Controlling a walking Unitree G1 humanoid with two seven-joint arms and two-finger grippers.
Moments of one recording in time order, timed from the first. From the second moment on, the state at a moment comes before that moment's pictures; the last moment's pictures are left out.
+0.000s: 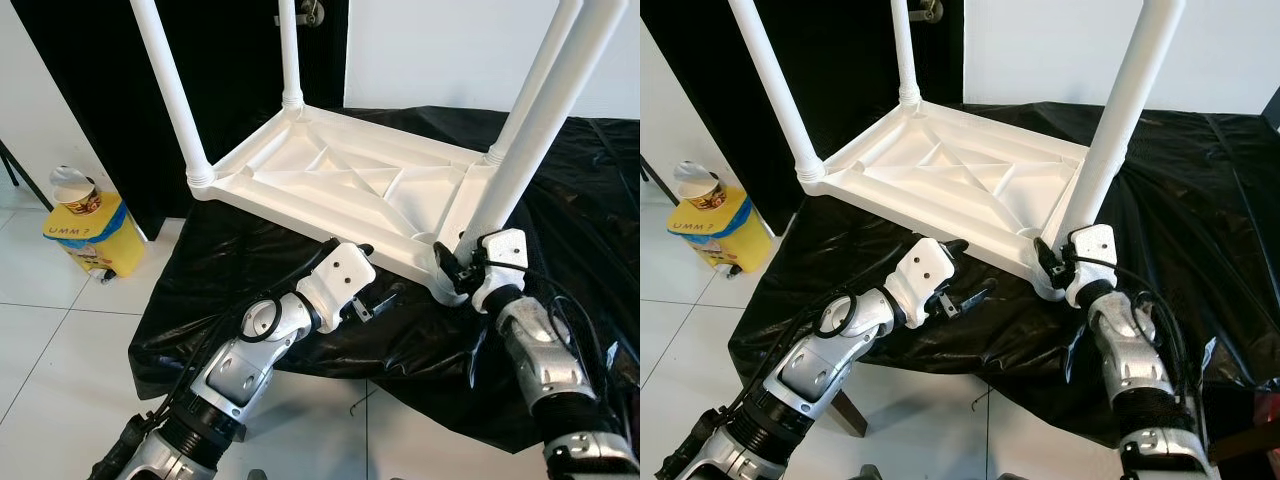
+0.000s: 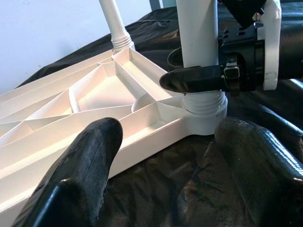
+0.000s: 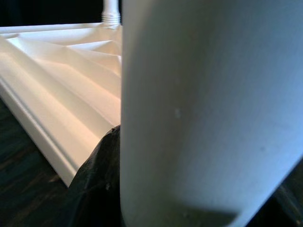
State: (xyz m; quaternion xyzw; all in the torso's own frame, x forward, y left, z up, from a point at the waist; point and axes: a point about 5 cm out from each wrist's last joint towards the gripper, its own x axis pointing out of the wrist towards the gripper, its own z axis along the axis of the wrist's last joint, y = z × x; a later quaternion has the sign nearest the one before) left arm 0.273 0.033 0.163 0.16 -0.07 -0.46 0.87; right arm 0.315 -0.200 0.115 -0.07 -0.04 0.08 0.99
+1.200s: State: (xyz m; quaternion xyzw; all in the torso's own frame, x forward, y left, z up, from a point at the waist) left arm 0.273 0.027 0.160 0.15 -0.06 -0.47 0.87; right arm 0.294 -0.164 0.107 -0.02 -0.03 -0.13 0.99
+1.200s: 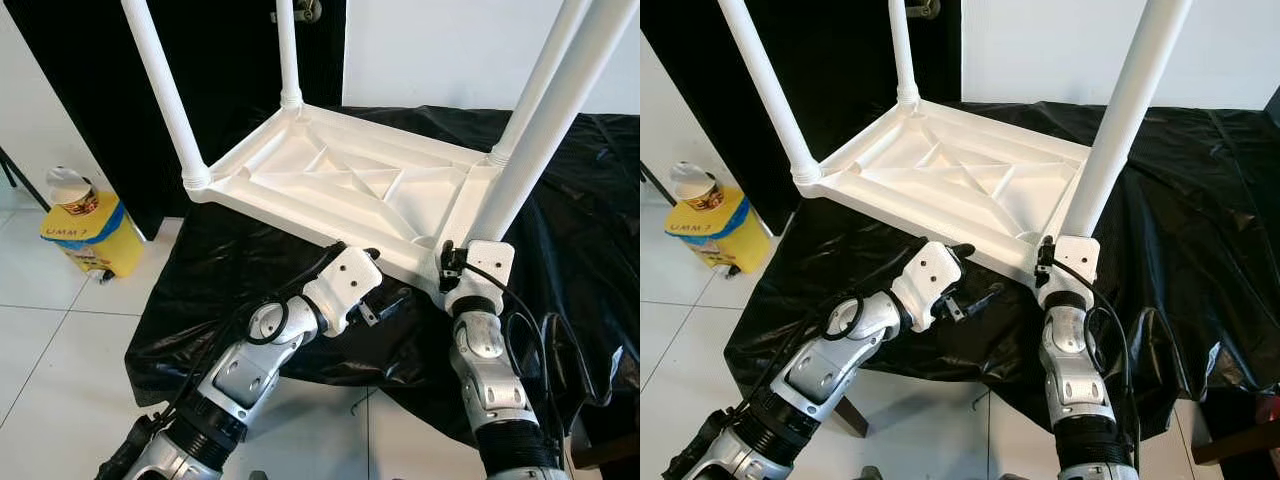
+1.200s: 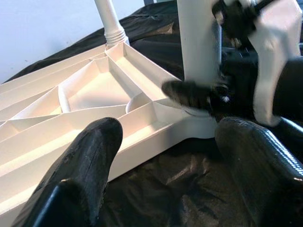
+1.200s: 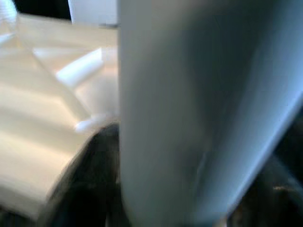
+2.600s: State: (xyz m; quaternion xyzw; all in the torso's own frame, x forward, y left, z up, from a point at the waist) left arm 0.277 0.043 0.158 0.17 -0.05 -0.45 0.87; right arm 0.319 -0.185 0.122 -0.07 -0.03 0.22 0.97
